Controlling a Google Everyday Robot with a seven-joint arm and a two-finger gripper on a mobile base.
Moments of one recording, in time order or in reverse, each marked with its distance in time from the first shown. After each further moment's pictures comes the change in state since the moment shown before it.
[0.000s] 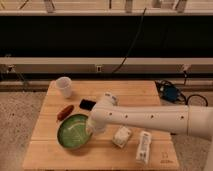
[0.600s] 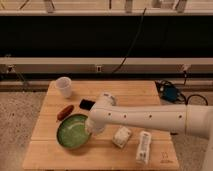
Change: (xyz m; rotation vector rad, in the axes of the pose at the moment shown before) arm 0.003 -0.004 0.002 -0.005 0.007 0.021
